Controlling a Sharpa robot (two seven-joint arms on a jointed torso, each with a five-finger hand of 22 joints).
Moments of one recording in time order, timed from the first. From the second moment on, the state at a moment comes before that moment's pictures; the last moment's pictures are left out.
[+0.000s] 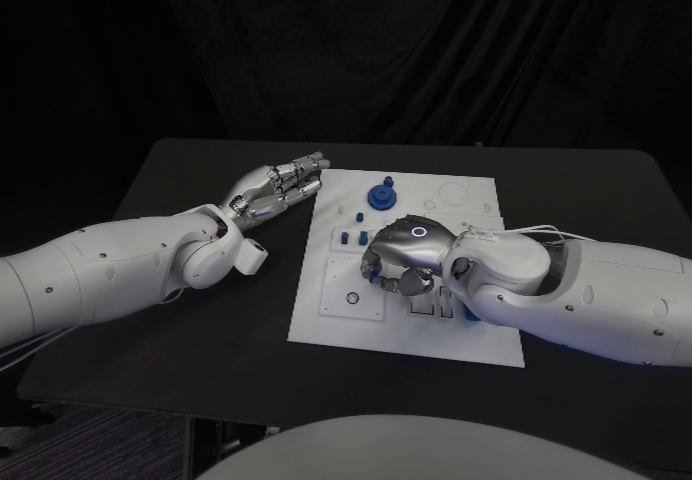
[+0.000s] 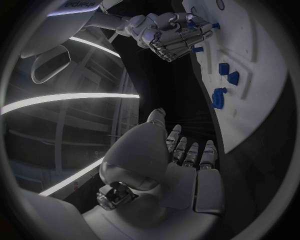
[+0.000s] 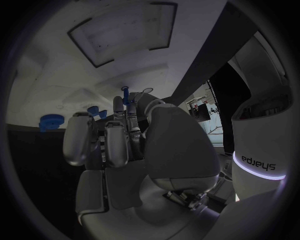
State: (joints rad) left arm 1.20 -0.83 -0.21 1.29 -0.32 -0.01 0.68; left_hand 1.48 0.20 -0.21 0.24 0.49 0.43 0.08 0.07 0.06 0.03 0.04 0.20 0.03 0.00 0.10 0.00 0.00 0.17 0.01 0.19 0.01 0.07; right arm 1.26 -0.67 -0.25 1.64 -1.81 -0.26 -0.04; right_hand 1.39 -0.14 0.43 0.06 0.47 1.06 0.11 0.18 0.39 1.08 0.05 0.34 0.22 1.47 -0.03 1.41 1.22 0.07 1.45 0.08 1.26 1.31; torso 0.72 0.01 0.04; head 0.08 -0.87
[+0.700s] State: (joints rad) left arm 1.19 -0.83 -0.21 1.29 -0.32 0.00 0.67; left_hand 1.48 0.21 -0.20 0.23 0.49 0.46 0.08 0.07 0.06 0.03 0.05 0.21 0.03 0.00 0.11 0.00 0.00 0.17 0.02 0.19 0.01 0.07; right arm 1.26 -0.67 -0.25 1.63 -1.81 -0.24 -0.05; right_hand 1.38 -0.14 0.44 0.05 0.47 1.04 0.12 0.15 0.38 1.05 0.06 0.33 0.22 1.47 -0.03 1.39 1.19 0.07 1.43 0.09 1.22 1.31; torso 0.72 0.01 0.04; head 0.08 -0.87
